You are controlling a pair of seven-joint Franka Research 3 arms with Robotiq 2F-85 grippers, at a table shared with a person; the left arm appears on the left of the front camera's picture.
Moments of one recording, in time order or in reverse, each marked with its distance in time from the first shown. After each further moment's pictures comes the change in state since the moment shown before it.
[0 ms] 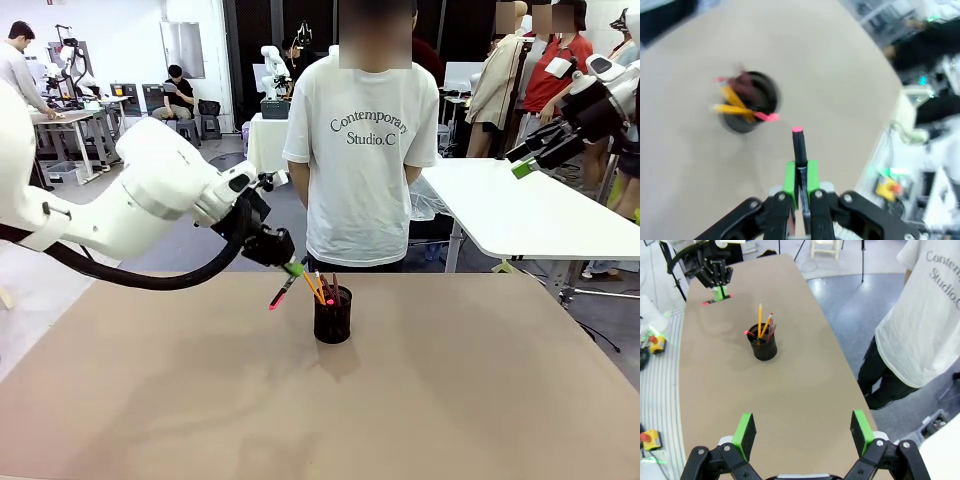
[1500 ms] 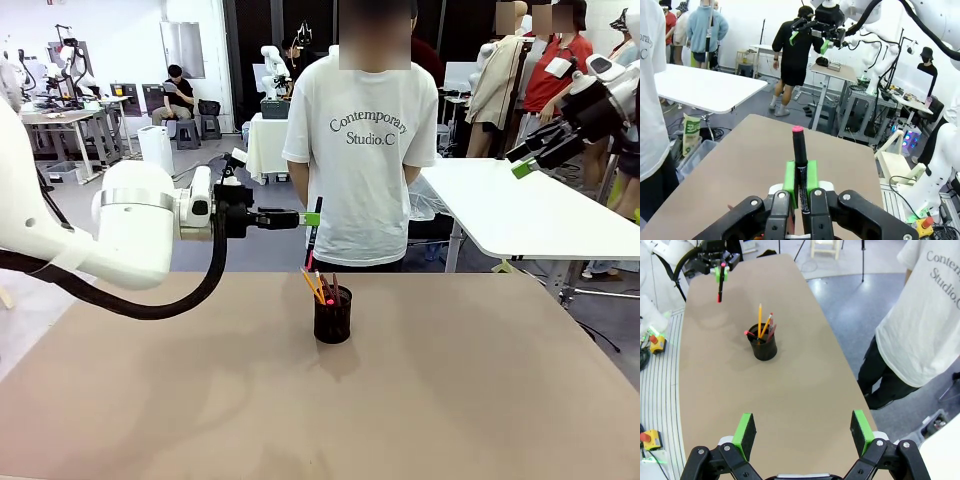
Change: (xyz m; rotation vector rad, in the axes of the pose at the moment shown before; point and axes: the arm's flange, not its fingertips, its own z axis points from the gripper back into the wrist) left arm -0.012 0.021 -0.007 -0.234 -0.613 -0.478; right arm 0.000 0.000 0.000 0.000 0.000 0.000
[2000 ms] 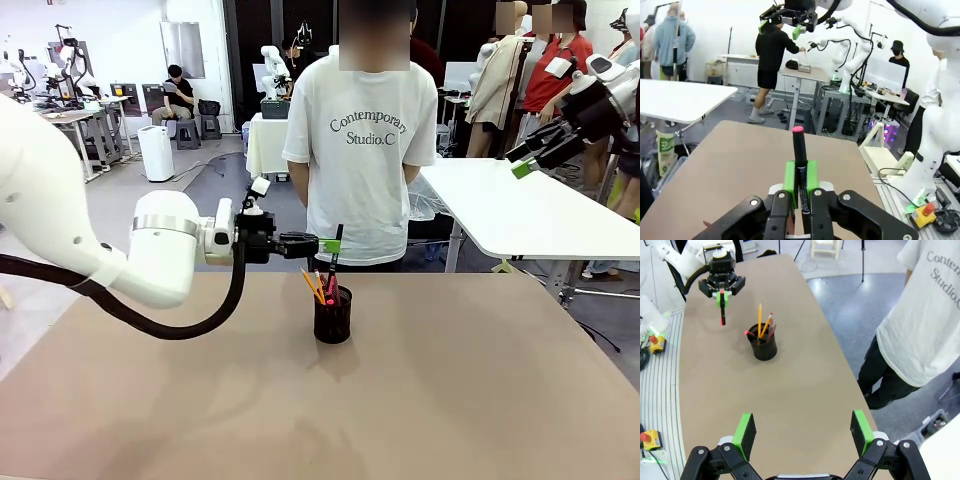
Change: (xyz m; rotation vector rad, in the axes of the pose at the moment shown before) left arm -0.050 0.025 -0.045 -0.177 -0.038 -0.066; right arm 0.000 0.000 0.000 0.000 0.000 0.000
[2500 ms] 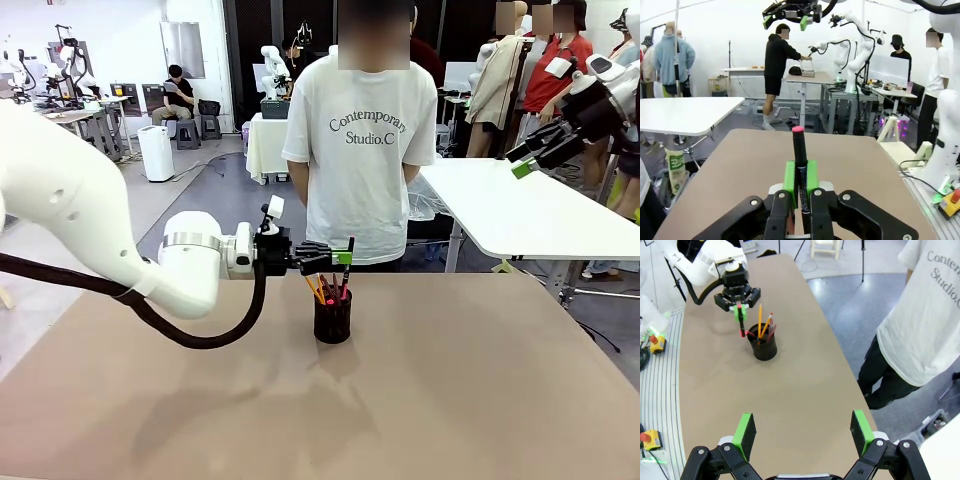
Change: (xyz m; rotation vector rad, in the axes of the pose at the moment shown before) left arm -0.036 0.042 -0.025 0.009 -0.040 -0.114; right arm 0.000 0.000 0.000 0.000 0.000 0.000
